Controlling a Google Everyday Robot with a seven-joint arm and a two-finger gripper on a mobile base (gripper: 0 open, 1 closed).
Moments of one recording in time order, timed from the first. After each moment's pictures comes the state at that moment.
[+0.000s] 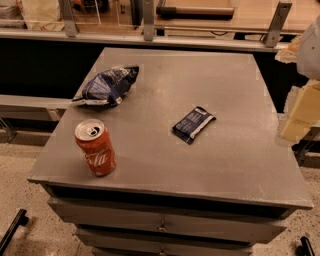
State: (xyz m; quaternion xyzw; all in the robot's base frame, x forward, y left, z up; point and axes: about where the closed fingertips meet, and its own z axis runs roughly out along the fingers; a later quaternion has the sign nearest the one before) arm 0.438 -0.215 0.982 -0.60 0.78 -0.04 0.17
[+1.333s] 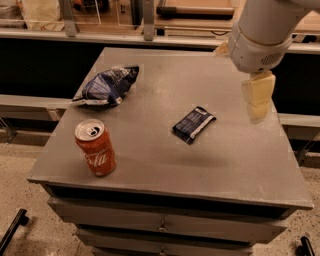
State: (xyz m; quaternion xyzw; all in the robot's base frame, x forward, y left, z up) arm 0.524 -0.169 0.946 -0.79 0.59 -0.13 0.09
